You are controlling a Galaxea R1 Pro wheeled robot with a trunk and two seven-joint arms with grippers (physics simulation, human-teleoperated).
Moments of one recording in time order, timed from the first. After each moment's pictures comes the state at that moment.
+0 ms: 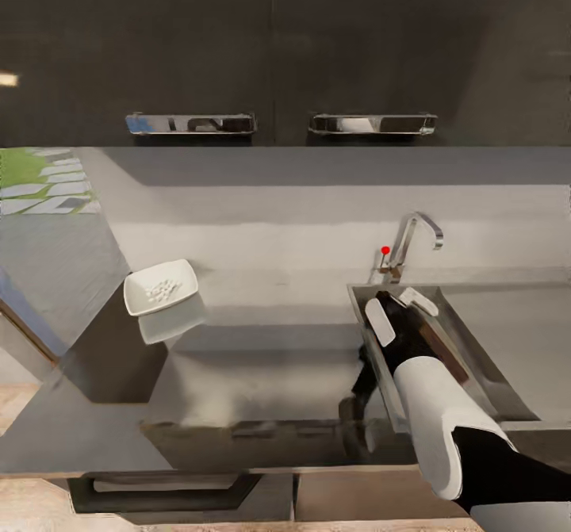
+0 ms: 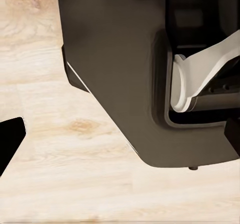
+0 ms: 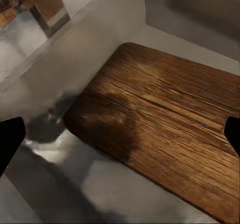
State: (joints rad) left arm 0.41 0.06 -0.22 -0.57 0.17 -0.14 -0.02; right arm -1.00 0.12 -0.18 -0.65 -0.38 0.14 -0.77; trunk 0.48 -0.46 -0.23
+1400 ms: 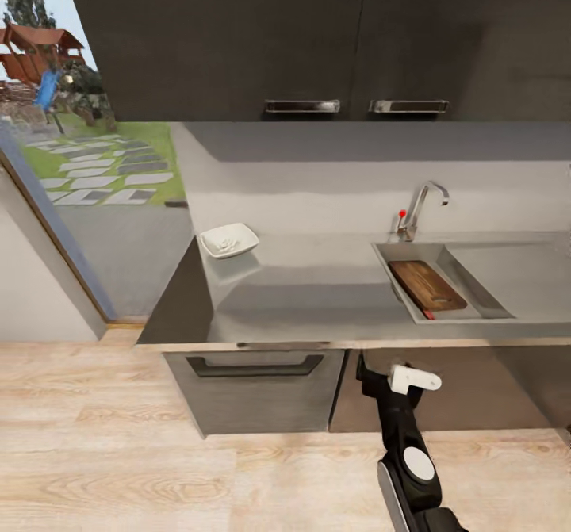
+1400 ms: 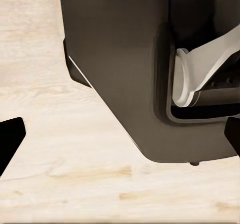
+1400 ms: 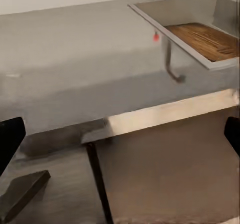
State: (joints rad) left arm 0.41 0.06 -0.22 -0.55 0.17 -0.14 -0.02; right arm -0.12 0.15 0.09 -1.56 0.01 0.10 -0.32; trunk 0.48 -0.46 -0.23
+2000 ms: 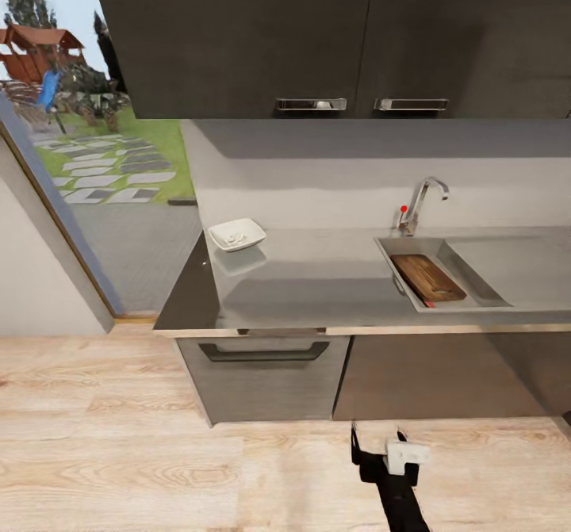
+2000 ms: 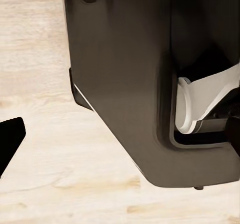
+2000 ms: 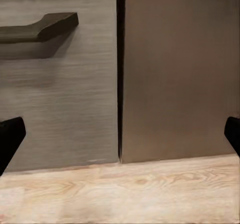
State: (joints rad) left arm 0.38 0.06 -0.22 -0.59 0.17 -0.14 -0.01; right arm 0.06 0.09 0.10 -1.33 0.04 -0.11 -0.18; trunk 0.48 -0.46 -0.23
